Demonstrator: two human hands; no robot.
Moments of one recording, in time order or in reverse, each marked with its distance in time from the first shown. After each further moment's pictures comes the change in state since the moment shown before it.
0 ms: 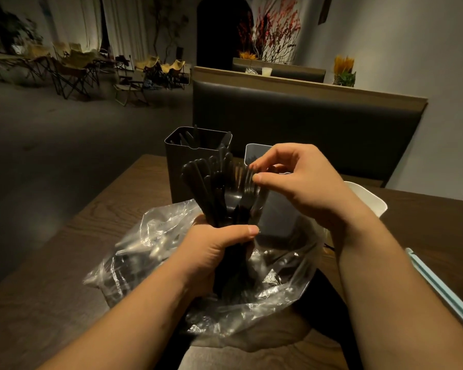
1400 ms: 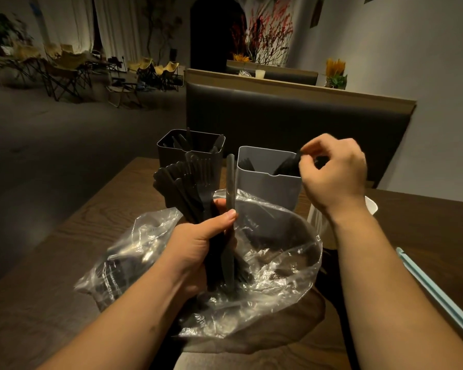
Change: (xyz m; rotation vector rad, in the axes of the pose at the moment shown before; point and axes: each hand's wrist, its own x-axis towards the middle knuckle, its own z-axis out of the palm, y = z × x) left_hand 0.014 -0.007 -0.012 -0.198 0.086 0.083; right_hand 0.007 0.057 -0.029 -0.590 0.652 -0.156
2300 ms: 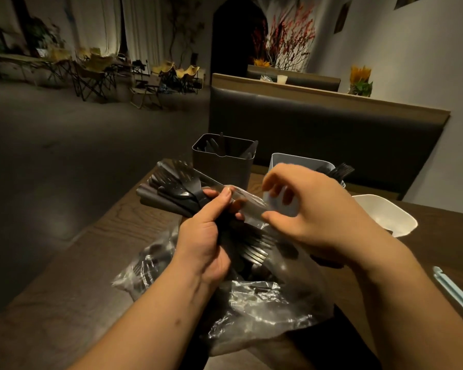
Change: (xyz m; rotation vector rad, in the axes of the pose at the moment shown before) left_hand 0.012 0.025 -0.015 -0.524 0.054 0.068; right_hand -0.018 -0.100 -0.016 0.085 -0.670 -0.276
